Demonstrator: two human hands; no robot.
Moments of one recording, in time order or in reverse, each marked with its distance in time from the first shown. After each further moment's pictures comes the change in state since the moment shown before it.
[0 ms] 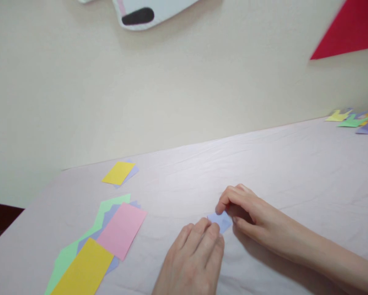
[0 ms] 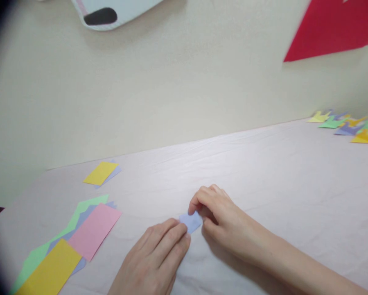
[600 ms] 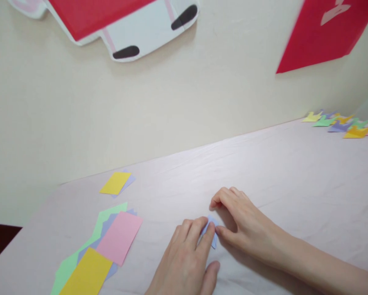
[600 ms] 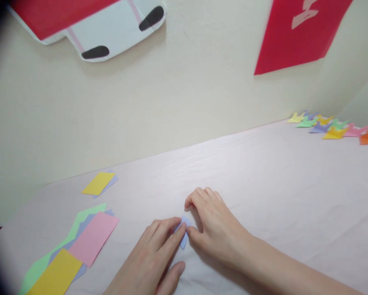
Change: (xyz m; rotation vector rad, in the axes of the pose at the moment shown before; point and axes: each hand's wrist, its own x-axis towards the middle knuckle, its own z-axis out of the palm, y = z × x) left_hand 0.006 0.003 -0.011 -0.249 -0.436 -0.187; right_hand -0.013 -0.007 0.011 -0.128 0.176 0.004
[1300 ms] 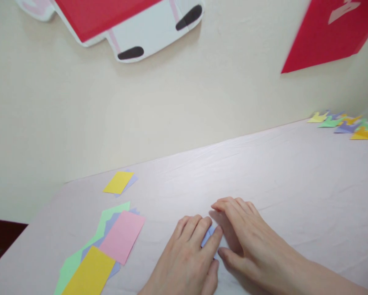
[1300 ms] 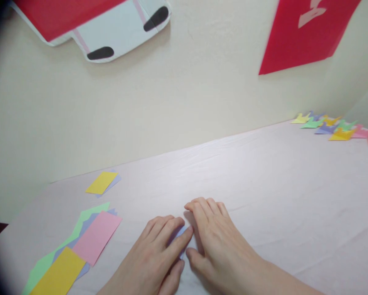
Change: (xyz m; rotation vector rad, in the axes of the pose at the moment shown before) left_hand 0.007 -0.002 -0.009 0.116 -0.012 0.082; right_hand -0.021 -0.003 0.015 -0.126 0.014 -0.068
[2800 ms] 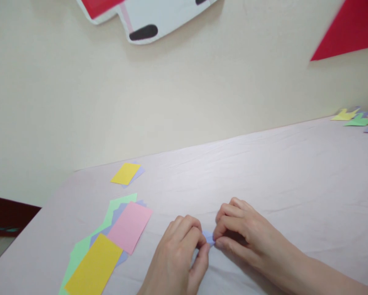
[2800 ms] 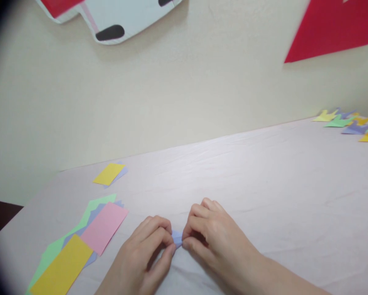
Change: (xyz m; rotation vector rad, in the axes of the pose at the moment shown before) left_hand -0.025 -0.005 0.005 -0.352 0.247 -0.270; right_hand 0.022 -0.008 0.001 0.174 -0.178 -0.058
